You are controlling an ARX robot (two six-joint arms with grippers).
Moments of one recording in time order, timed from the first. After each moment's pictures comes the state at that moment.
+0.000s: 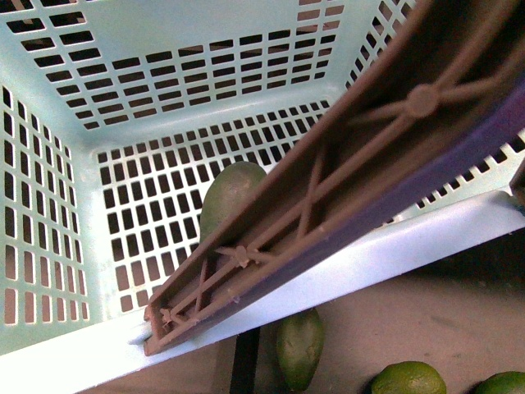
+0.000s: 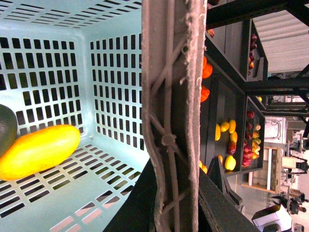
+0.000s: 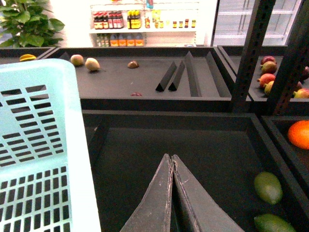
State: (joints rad) left arm -0.53 1.36 1.13 -0.31 0.31 -0.97; right arm 0.12 0.82 0.14 0.67 0.12 0.01
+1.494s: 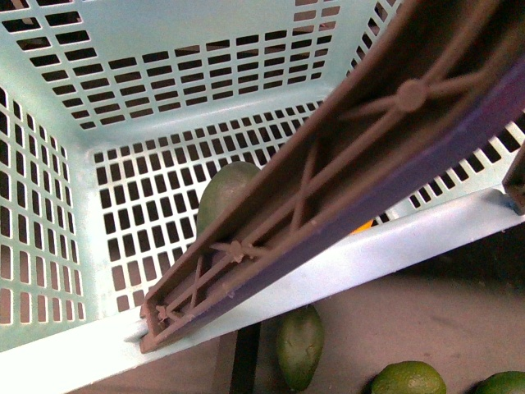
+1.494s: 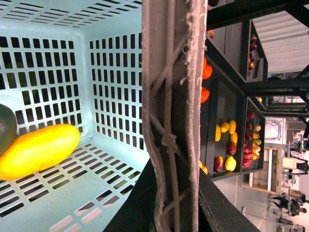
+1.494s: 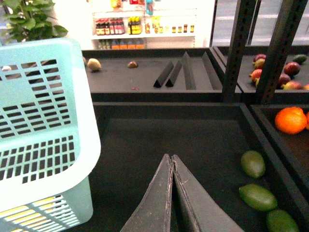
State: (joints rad) left arm -0.53 1.36 1.13 -0.31 0.31 -0.97; right arm 0.00 0.01 0.02 0.00 0.00 0.00
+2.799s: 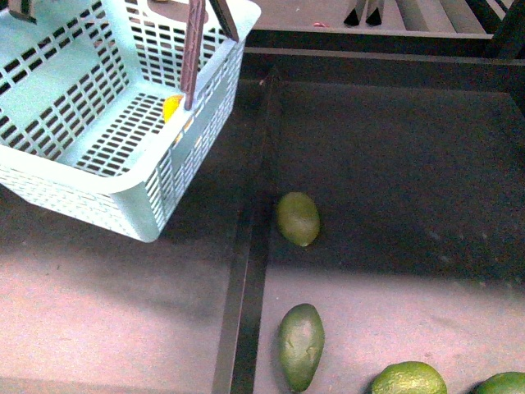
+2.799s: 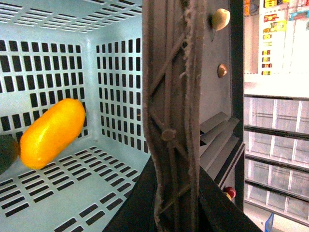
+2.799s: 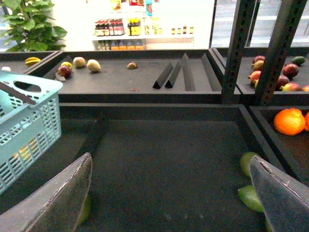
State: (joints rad) left arm -0.14 2.02 1.45 0.03 -0.10 -1.38; right arm 0.00 0.01 0.02 0.00 0.00 0.00
